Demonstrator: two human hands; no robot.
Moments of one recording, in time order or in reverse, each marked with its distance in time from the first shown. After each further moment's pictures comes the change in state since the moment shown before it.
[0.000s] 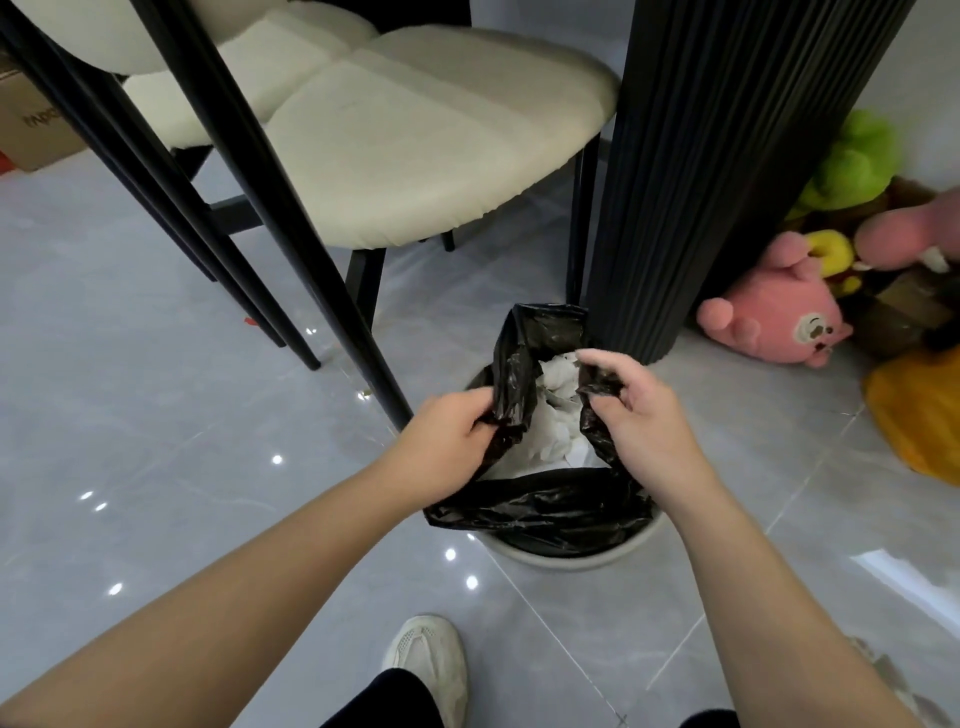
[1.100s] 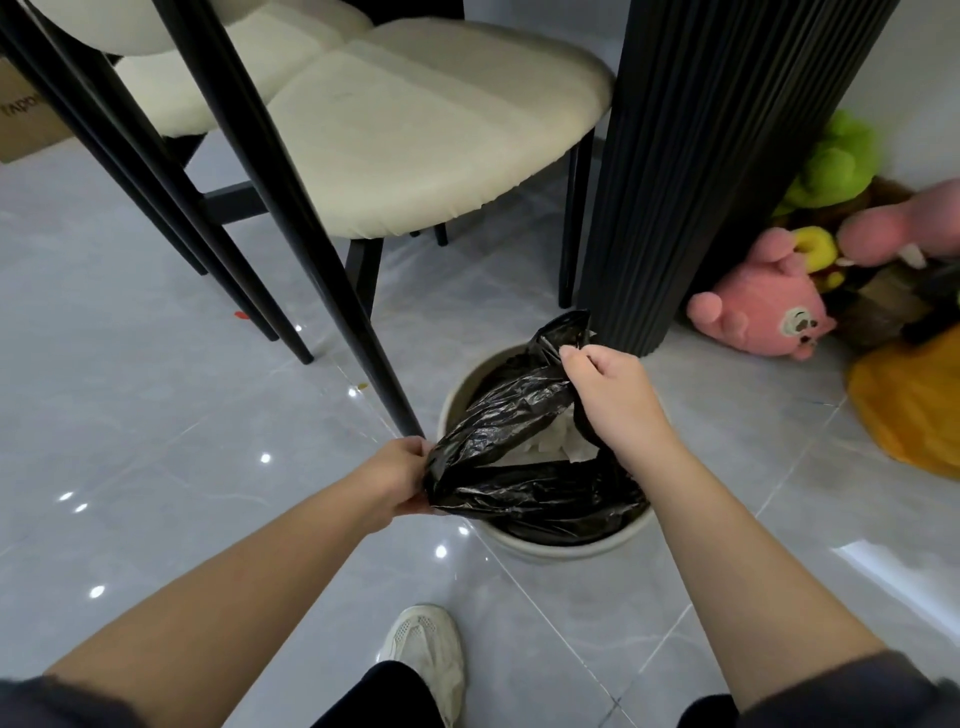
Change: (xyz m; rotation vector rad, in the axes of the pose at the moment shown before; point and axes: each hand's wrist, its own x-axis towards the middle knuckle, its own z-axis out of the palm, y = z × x) left_hand -0.013 -0.074 0.020 -0.704 -0.109 -0.761; right_hand 0.014 -0.013 0.019 -0.125 0.069 0.068
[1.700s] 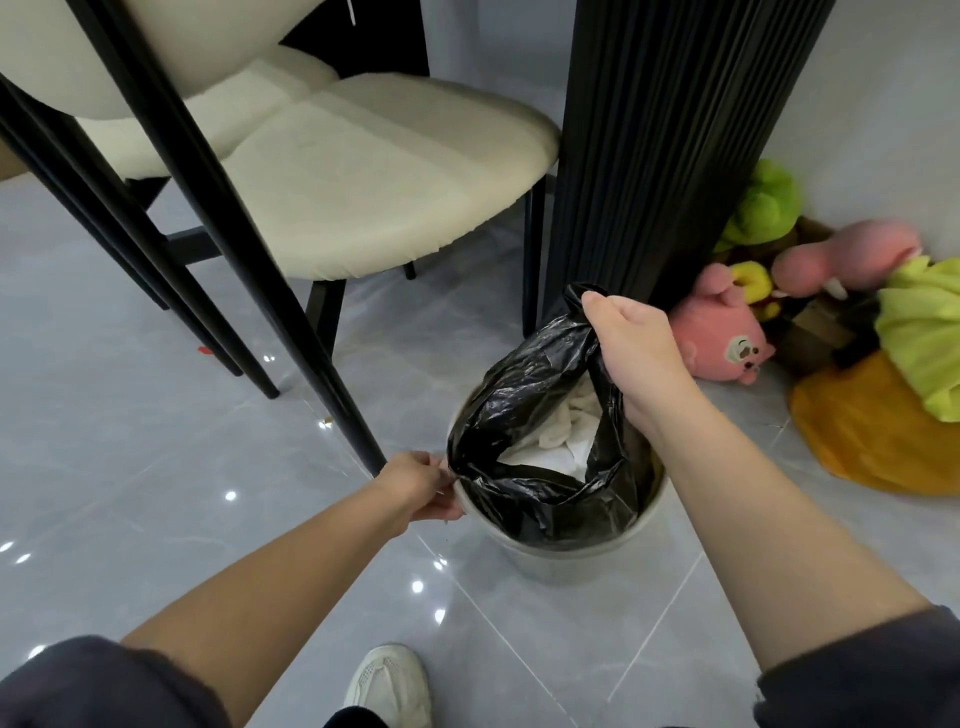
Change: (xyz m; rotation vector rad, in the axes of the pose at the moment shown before) left_hand 0.013 0.027 0.048 0.007 0.027 0.049; right_hand 0.029 -0.046 -0.061 0.207 0.185 0.021
